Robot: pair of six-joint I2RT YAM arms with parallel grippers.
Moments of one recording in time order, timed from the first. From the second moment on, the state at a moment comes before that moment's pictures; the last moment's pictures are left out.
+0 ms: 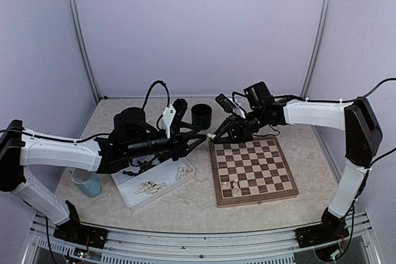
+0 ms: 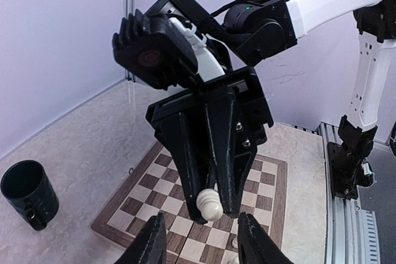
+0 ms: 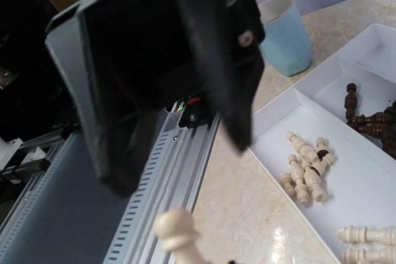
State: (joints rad) left arm -0.94 1.45 0.80 0.56 0.21 -0.05; right arm 0.59 1.79 1.29 -0.27 -1.33 -0.26
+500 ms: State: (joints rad) left arm -0.94 1.55 0.86 0.58 0.30 -0.06; right arm 0.59 1.79 1.29 -0.26 -1.35 -0.24
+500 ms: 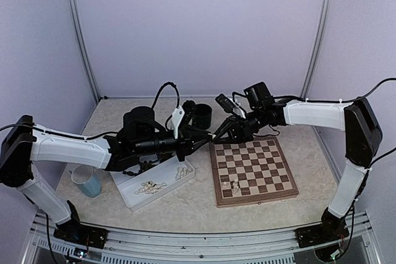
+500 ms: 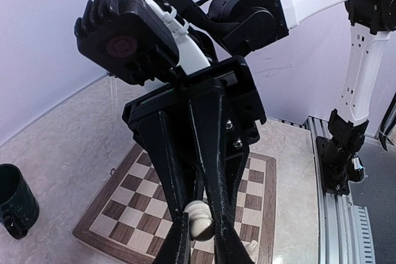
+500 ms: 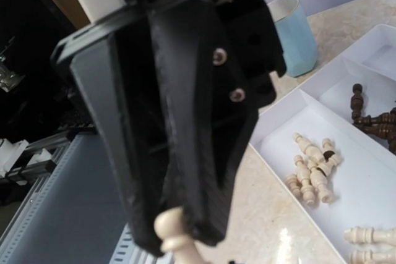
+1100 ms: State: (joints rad) left arm -0.95 1.72 1.20 0.28 0.30 -0.05; right arm 0.33 1.60 1.21 -0.53 -1.07 -0.62
